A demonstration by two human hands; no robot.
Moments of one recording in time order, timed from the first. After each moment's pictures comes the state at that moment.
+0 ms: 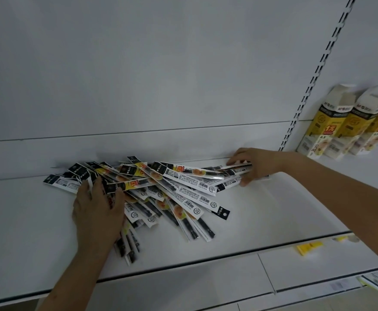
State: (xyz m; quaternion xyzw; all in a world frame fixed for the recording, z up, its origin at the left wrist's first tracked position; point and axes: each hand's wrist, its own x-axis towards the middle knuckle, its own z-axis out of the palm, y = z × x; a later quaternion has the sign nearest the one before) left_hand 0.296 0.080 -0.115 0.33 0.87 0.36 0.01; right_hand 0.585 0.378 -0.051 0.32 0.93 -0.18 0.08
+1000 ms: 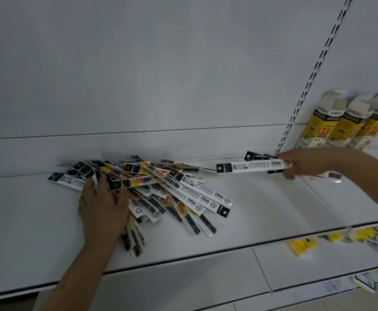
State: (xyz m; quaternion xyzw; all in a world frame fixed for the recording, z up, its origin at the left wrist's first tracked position) left_hand 0.296 0.078 -0.112 0.33 0.87 0.37 0.02; right_hand 0.660 0.343 0.010 0.45 0.87 -0.12 0.19
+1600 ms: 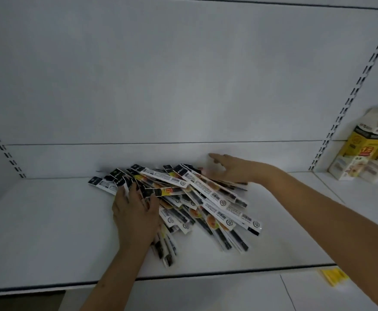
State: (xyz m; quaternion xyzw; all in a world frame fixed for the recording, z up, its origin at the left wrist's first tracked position) left_hand 0.296 0.076 -0.109 0.31 0.85 0.42 0.04; right_hand 0.459 0.285 -0.017 0.35 0.91 -0.22 0.08
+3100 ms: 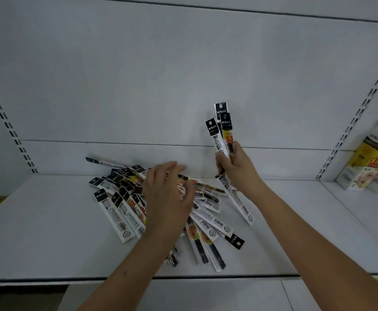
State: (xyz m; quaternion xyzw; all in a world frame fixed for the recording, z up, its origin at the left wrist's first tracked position) left_hand 0.326 0.092 -0.065 0.48 0.73 0.47 -0.11; right_hand 0.440 0.250 -0.030 0.31 0.79 -0.39 -0.37
